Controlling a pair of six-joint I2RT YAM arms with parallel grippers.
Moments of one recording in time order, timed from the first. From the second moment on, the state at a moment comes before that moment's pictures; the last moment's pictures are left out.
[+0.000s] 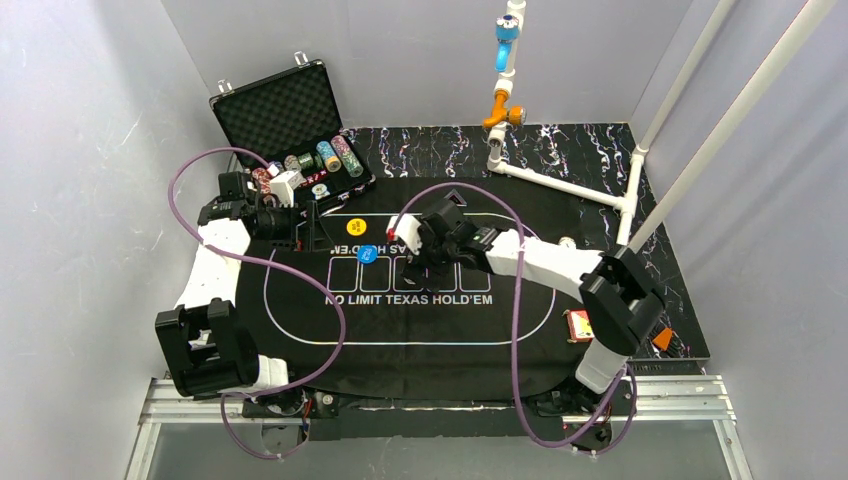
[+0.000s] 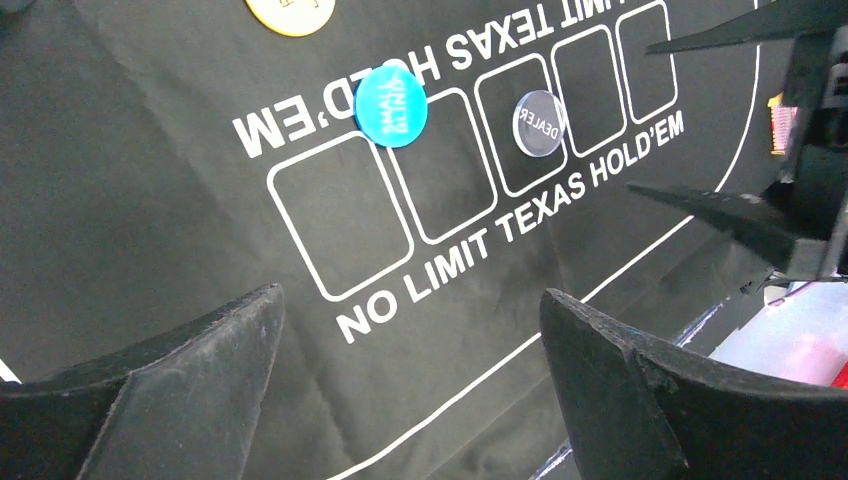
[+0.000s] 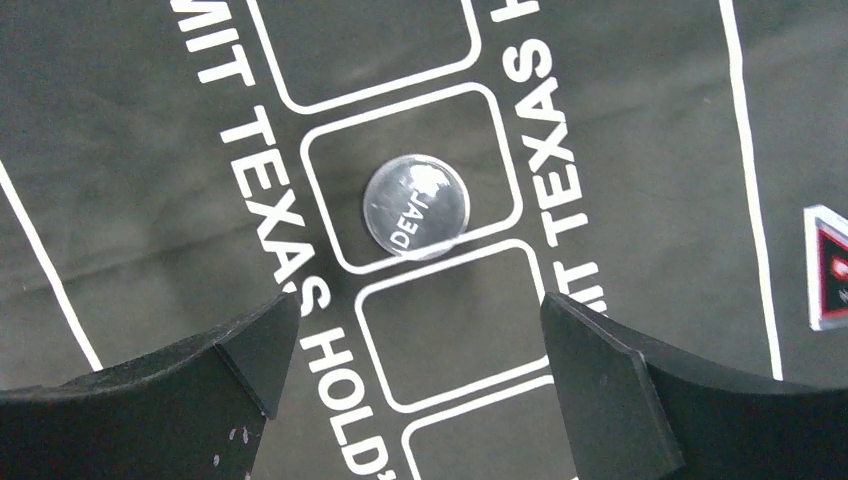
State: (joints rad) left arm 0.19 1.38 1.10 -0.85 0.72 0.26; right arm 0.87 1.67 1.15 -0.31 -0.19 -0.41
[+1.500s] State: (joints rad) left arm 0.21 1.38 1.13 -0.88 0.75 0.23; right arm 0.91 1.99 1.35 -0.32 -0.17 -0.34
